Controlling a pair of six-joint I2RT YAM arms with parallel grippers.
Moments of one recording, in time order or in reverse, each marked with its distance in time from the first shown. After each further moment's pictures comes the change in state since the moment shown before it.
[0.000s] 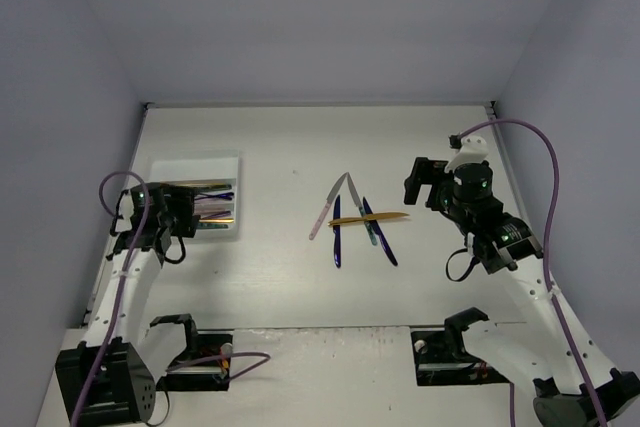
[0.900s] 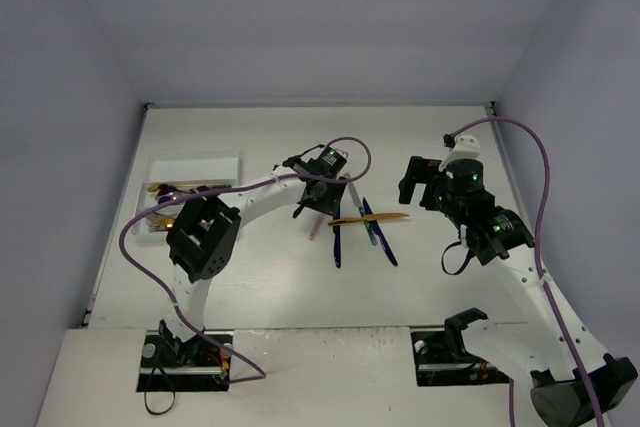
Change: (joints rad) left arm -0.857 1.048 0.933 -0.276 -0.181 1.027; right arm -0.006 0.062 0.002 -0.010 -0.036 0.057
